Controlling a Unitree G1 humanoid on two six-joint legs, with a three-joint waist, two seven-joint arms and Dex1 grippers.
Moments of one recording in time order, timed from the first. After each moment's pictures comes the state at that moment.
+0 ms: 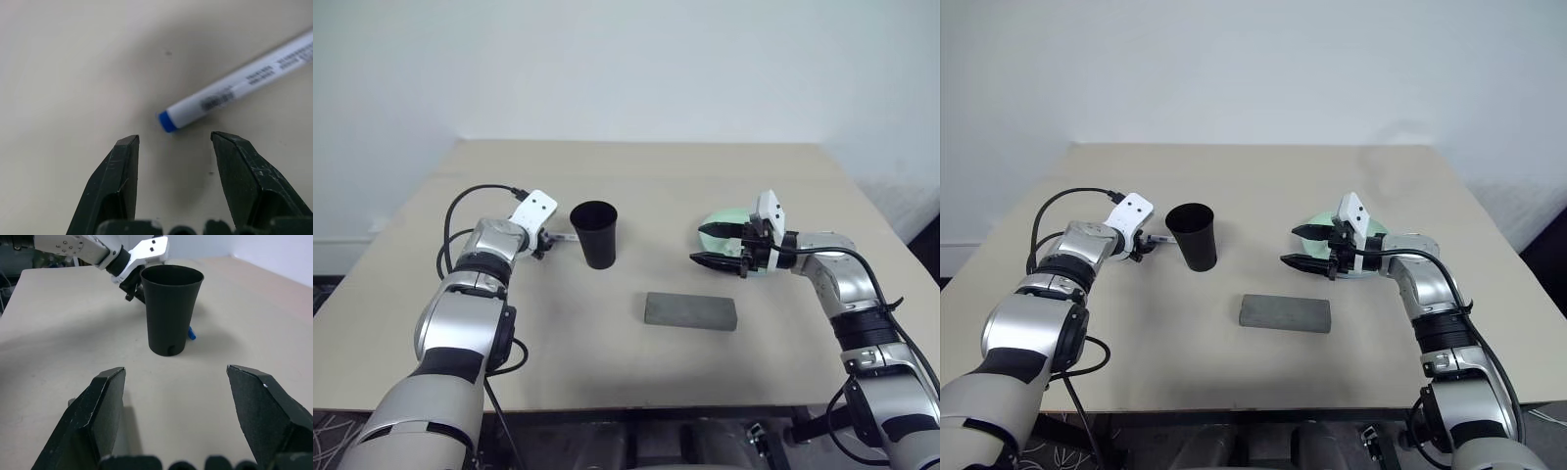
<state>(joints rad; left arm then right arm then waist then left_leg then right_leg) -1.09 0.49 -0.13 1.30 0.25 0.27 -0.49 -0.63 -0.48 0.10 0.34 0.33 0.24 1.19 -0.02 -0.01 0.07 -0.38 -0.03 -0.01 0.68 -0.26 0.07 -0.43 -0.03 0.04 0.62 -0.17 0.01</state>
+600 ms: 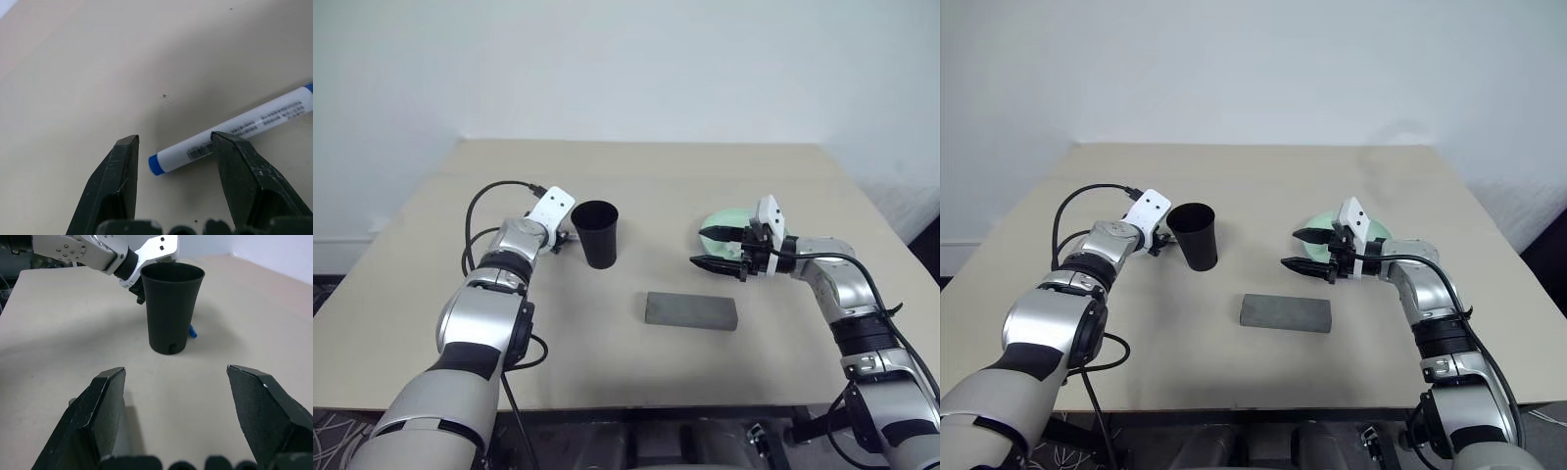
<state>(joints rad) -1.11 0.40 -0.13 1.36 0.28 0.22 -0.37 -0.60 -0.48 0.09 0.31 0.33 0.24 1.17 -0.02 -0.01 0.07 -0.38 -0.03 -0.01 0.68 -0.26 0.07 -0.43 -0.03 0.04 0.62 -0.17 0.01</state>
